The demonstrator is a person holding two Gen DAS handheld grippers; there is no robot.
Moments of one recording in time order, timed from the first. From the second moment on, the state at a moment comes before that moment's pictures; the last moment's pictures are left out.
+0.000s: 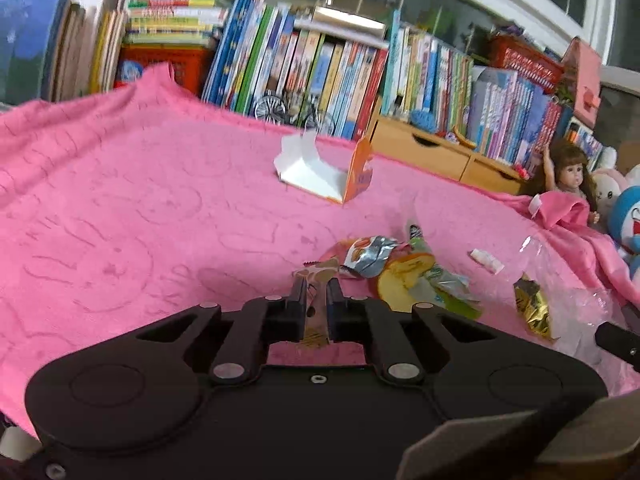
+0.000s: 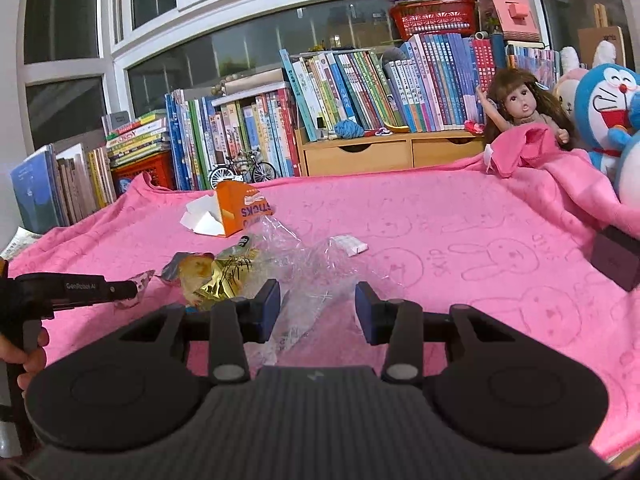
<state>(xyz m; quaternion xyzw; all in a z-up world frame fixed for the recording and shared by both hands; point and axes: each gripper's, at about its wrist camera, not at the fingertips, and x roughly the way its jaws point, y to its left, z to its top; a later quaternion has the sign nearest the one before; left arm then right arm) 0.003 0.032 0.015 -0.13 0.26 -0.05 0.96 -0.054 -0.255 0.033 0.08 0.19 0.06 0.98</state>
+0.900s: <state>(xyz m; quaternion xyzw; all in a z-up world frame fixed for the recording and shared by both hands) -0.045 0.009 0.044 -0.09 0.21 -0.11 0.97 -0.074 -0.242 0.023 0.03 0.17 0.05 0.98</state>
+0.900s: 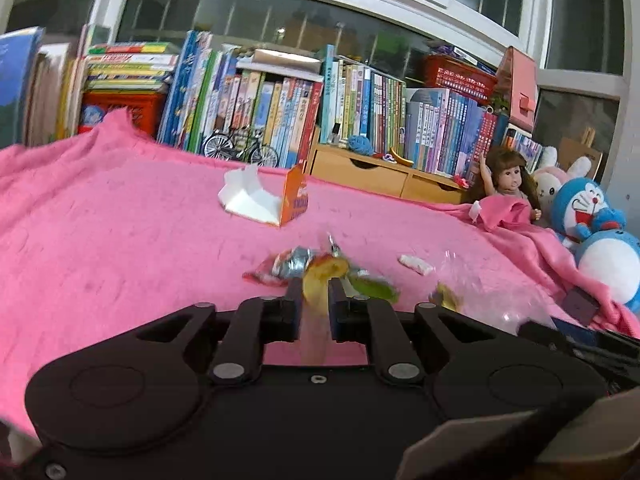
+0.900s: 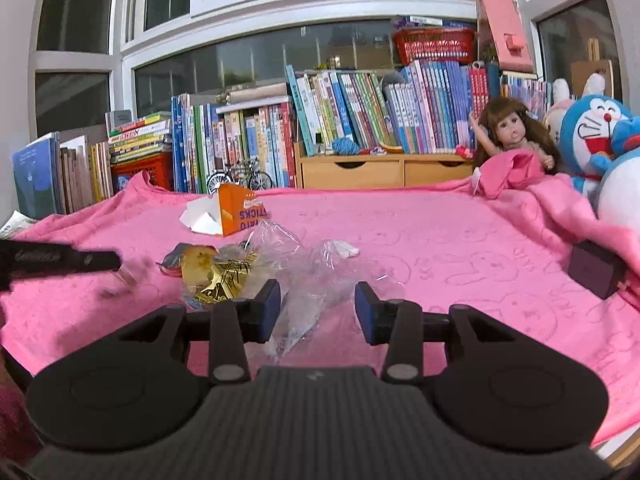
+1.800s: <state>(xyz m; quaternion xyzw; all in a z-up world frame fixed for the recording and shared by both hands) -0.013 -0.056 0.004 -0.08 0.30 -0.23 0.92 -0.080 -0.229 0.004 0.00 0.18 0.07 0.98</state>
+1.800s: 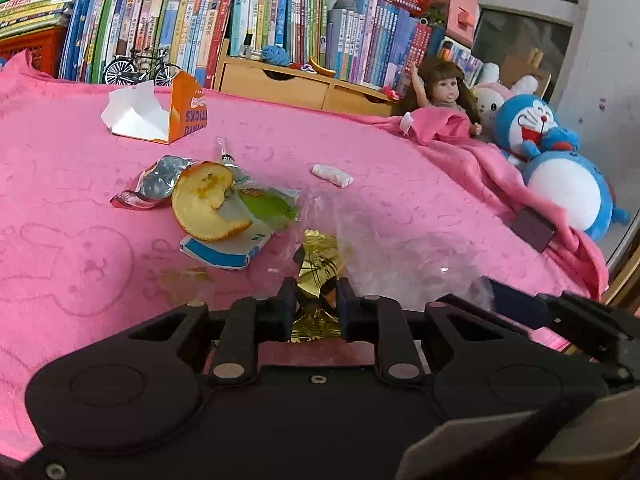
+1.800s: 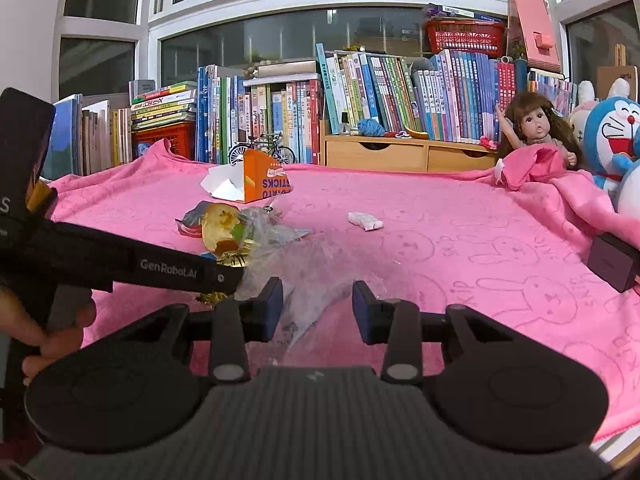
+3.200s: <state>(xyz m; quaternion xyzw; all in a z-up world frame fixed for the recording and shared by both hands) -0.183 -0.017 -0.055 -0.05 0.39 -0.16 0.91 -0.194 -0.217 -0.056 0.08 0.32 0.08 0.94</state>
